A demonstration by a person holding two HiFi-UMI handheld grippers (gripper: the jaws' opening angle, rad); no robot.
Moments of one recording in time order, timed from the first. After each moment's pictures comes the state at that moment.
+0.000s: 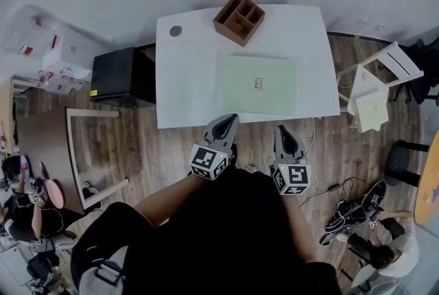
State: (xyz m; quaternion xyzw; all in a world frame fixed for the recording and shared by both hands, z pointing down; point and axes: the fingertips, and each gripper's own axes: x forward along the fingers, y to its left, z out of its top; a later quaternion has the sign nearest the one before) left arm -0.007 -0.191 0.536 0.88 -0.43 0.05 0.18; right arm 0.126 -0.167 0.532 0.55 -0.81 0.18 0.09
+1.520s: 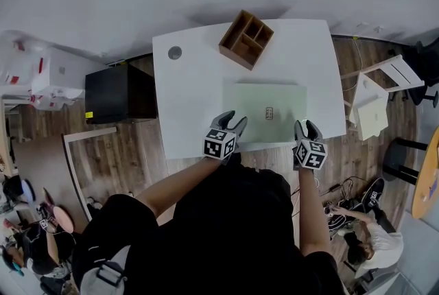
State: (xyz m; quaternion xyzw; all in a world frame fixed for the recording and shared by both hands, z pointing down) left arm -0.040 -0.327 0.686 0.84 -0.37 0.18 0.35; right arm 0.199 -0.305 0.683 0.62 -0.69 0.30 0.23
